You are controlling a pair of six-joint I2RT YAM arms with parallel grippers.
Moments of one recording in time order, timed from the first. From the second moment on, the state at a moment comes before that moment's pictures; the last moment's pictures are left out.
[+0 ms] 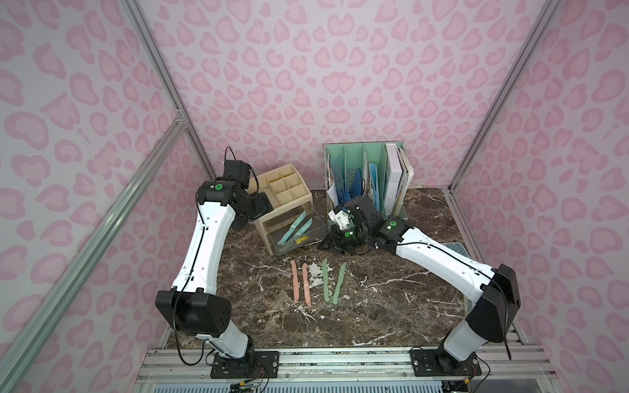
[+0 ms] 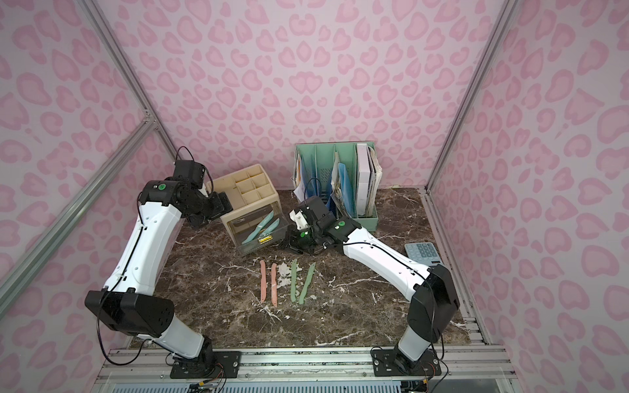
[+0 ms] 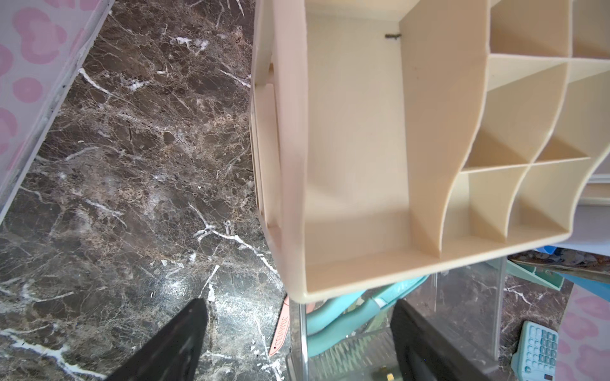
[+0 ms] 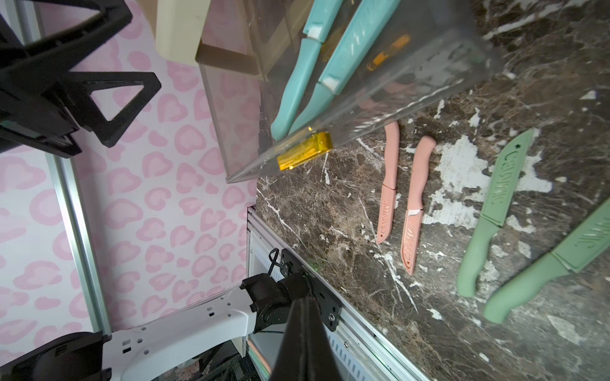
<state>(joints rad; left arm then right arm) -0.07 1.62 1.87 -1.30 0.01 -0.60 0.83 1.66 1.49 -0.56 -0.52 0.91</state>
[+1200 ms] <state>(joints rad) -0.04 1.68 1.82 -1.24 0.02 -0.60 0.82 1.95 1.73 -0.55 -0.52 0.83</state>
